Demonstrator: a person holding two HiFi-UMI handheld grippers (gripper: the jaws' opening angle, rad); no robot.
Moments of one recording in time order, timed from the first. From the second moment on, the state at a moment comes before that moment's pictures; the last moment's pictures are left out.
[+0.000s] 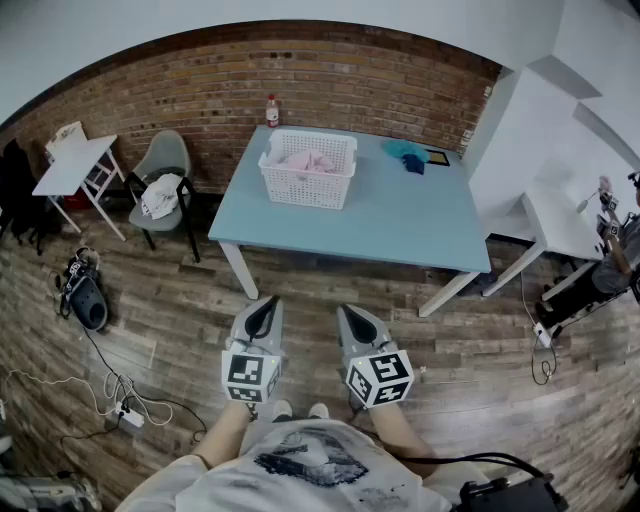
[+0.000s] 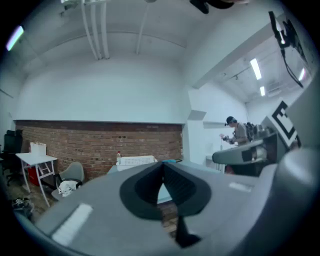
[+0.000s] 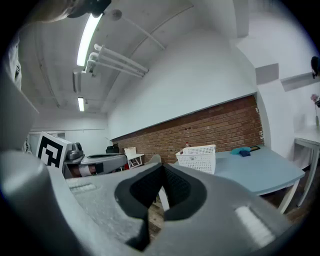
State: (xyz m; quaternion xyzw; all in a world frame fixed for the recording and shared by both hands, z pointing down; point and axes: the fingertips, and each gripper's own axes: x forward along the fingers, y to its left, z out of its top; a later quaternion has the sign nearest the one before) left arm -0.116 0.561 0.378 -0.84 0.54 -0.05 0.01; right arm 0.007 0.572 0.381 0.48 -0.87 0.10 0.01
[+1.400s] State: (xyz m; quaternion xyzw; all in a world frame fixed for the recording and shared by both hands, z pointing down) left arm -0.099 0.427 0.414 -0.84 0.54 -0.06 0.00; right arm 0.035 0.440 0.425 0.48 -0.87 0.15 0.01
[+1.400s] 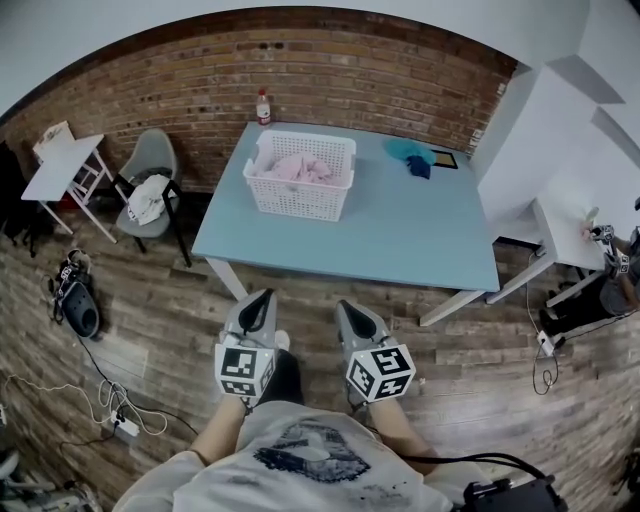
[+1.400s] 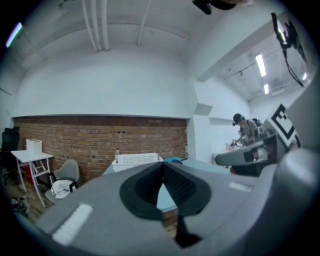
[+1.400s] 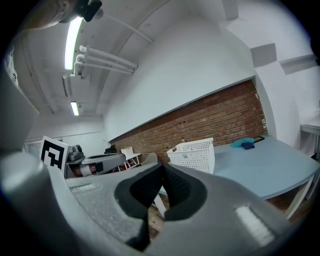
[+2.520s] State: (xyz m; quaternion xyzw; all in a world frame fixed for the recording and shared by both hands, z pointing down) left arm -0.203 -0.007 0.424 -0.87 0.48 -0.08 -0.03; right arm -0.064 0.029 0.429 0.54 -0.82 0.18 0.03
